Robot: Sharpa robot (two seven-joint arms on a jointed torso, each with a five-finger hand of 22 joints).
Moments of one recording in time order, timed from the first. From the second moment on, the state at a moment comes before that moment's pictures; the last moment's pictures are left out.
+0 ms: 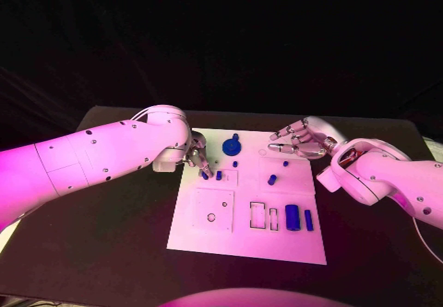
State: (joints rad) left arm 1.32 -0.61 -0.01 1.38 -1.17 0.41 -0.68; left_hand 1.05 -0.11 0.50 0.07 0.05 1.02 0.02 0.45 0.81 1.40 -0.04 1.19 1.18 1.46 -0.09 1.57 1.31 0.03 1.47 0.02 1.49 1.31; right arm 1.16 -0.94 0.02 1.62 -0.92 -0.38 0.05; right_hand 1.34 -0.04 -0.03 0.22 0.29 1.02 0.14 0.07 0.10 1.41 0.06 1.20 1.31 1.46 -0.02 1.41 1.31 0.01 1.46 0.09 1.50 1.31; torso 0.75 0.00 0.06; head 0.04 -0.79
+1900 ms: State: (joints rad) left arm 1.30 -0.70 -0.01 1.44 -1.00 0.19 -0.69; left_hand 0.95 -0.11 0.39 0.16 0.05 0.95 0.06 0.44 0.80 1.23 -0.02 0.89 0.89 1.47 -0.08 1.57 1.31 0.03 1.47 0.02 1.36 1.31; right arm 1.16 -0.94 0.02 1.62 -0.92 -0.38 0.05; right_hand 1.34 -0.04 -0.04 0.23 0.29 1.02 0.14 0.07 0.10 1.41 0.06 1.19 1.31 1.46 -0.02 1.41 1.31 0.03 1.46 0.09 1.49 1.31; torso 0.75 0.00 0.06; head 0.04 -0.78
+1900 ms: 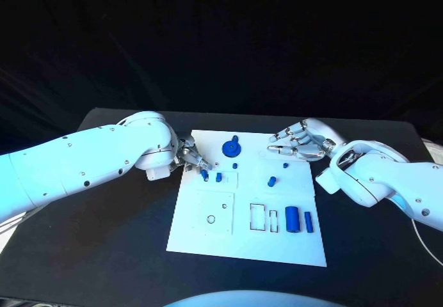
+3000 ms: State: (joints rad) left arm 1.27 -0.78 -0.01 1.50 -0.93 -0.06 -0.53; left_hand 1.18 -0.06 0.19 0.21 0.11 0.89 0.08 0.46 0.69 1.14 0.00 0.78 0.72 1.47 -0.06 1.55 1.31 0.05 1.46 0.05 1.31 1.31; right arm 1.15 -0.94 0.02 1.62 -0.91 -0.38 0.05; right_hand 1.34 -0.04 -0.04 0.23 0.29 1.02 0.14 0.07 0.10 1.41 0.06 1.20 1.31 1.46 -0.02 1.41 1.31 0.03 1.46 0.09 1.49 1.31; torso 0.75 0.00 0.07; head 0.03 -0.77
